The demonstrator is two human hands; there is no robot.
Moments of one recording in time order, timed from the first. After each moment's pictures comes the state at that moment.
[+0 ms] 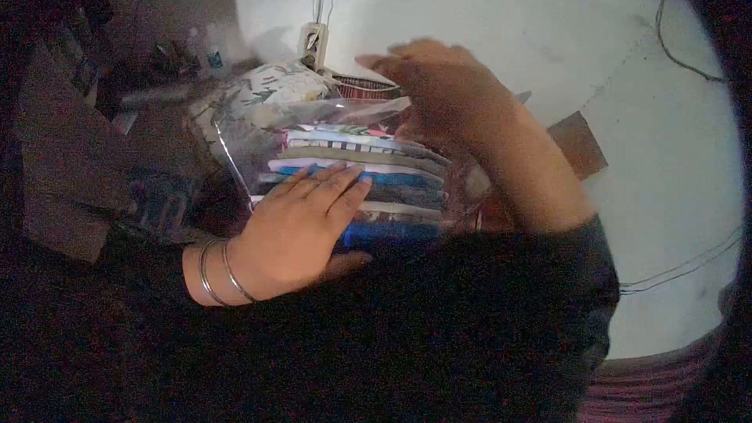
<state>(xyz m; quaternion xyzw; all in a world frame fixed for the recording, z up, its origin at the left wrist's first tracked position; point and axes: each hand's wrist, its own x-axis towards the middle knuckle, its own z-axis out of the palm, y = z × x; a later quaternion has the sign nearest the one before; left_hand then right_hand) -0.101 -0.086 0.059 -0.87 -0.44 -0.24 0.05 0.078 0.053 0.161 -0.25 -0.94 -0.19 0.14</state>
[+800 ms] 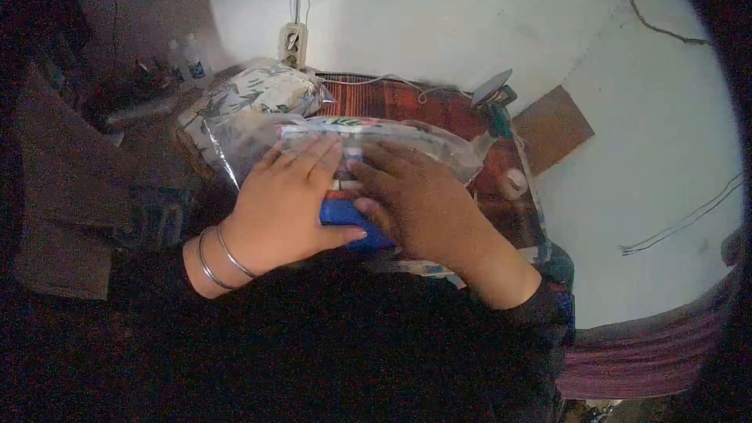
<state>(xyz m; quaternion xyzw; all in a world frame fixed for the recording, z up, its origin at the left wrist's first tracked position) -0.126 -0.074 0.055 -0.85 -0.47 -0.23 0.05 0.083 -0.053 0.084 -0.33 -0.93 -0.04 0.16</state>
